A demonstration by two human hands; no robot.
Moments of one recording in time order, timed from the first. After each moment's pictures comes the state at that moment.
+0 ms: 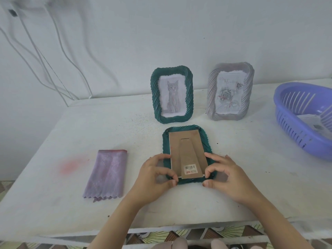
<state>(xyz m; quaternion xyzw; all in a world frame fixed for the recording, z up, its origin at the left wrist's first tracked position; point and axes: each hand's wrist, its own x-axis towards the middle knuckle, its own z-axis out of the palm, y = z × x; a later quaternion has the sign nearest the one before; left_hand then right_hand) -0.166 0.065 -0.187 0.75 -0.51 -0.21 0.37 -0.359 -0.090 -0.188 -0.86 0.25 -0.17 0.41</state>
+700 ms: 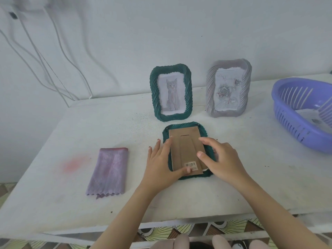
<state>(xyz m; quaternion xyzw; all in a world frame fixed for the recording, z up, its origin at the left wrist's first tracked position) -0.180 0.039 -0.181 0.81 -0.49 -0.14 0.29 -0.328 -0.088 -0.171 -0.86 0.35 -0.21 0.32</state>
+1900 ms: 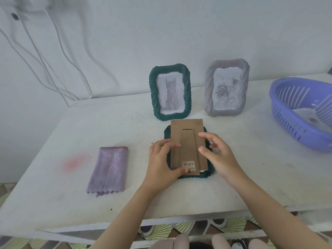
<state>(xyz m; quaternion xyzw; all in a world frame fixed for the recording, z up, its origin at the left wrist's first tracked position) -0.184 0.041 -0.183 0.76 -0.49 -0.10 0.41 -0.322 -0.083 -0.171 -0.70 0.33 -0.29 0.56</state>
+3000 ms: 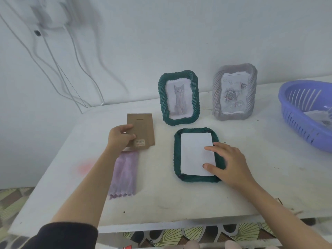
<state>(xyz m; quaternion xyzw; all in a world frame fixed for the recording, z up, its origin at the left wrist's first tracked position) -0.027 0.051 -0.147 0.81 -0.18 -0.20 0.53 -0.332 -0.083 -0.184 -0.86 0.35 -0.20 0.30</state>
